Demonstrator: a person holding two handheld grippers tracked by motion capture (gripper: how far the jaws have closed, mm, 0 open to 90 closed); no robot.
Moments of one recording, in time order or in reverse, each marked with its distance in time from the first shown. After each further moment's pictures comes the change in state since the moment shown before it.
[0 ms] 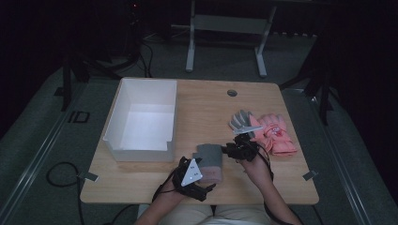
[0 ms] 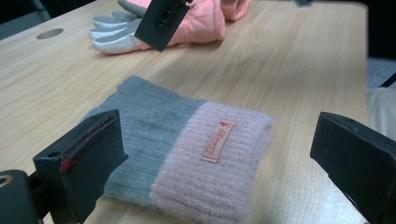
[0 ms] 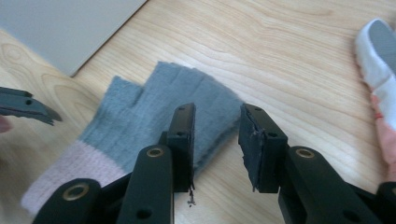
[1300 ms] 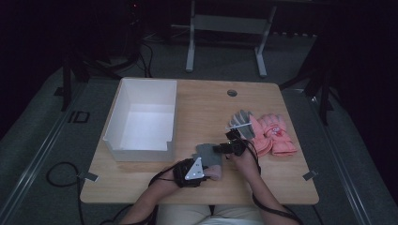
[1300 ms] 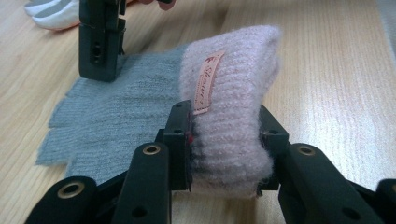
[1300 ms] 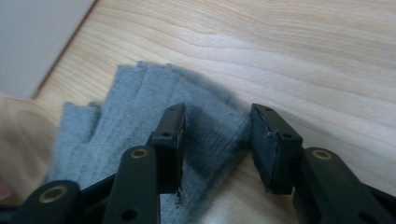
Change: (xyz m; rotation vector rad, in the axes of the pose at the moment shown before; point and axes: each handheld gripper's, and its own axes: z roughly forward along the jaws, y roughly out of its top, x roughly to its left) left arm 0.030 -0.010 0.017 0.119 -0.187 0.205; right arm -0.021 0.004 0.065 0.104 0.083 0.176
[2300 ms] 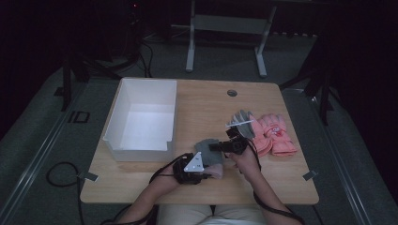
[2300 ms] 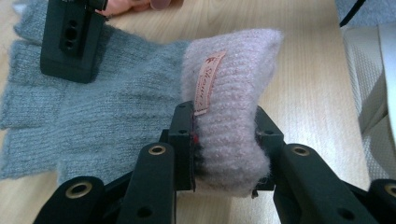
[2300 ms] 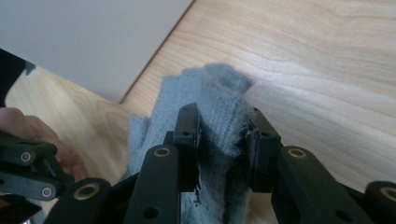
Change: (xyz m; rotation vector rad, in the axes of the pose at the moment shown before) left arm 0.010 0.021 -0.014 -0.002 -0.071 -0.064; right arm 0.017 0.009 -0.024 -0.046 0.178 -0.034
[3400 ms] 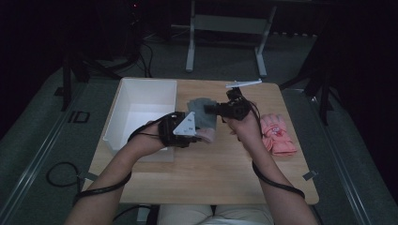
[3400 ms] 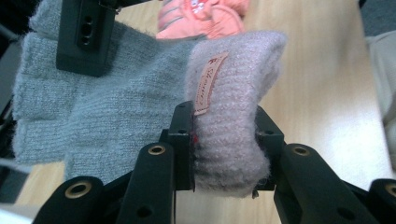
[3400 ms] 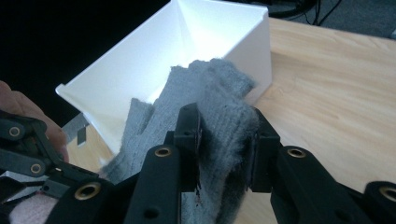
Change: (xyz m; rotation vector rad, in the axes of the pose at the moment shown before) left arm 0.065 0.092 -0.117 0.093 0.130 0.202; right arm 0.070 0.110 -0.073 -0.211 -0.007 -0.164
